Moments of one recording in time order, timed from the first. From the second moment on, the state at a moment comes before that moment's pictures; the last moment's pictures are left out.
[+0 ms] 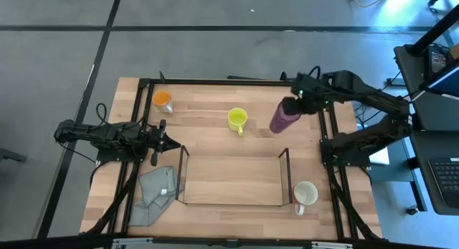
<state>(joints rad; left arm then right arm) -0.10 0.06 0.09 -0.23 -0.04 -0.12 -0.26 1.29 1.52 -1.50 0.11 1.12</state>
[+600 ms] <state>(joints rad) -0.10 0.06 0.09 -0.23 -0.04 -0.12 0.13 1.37 1.52 -1.39 0.12 0.91</state>
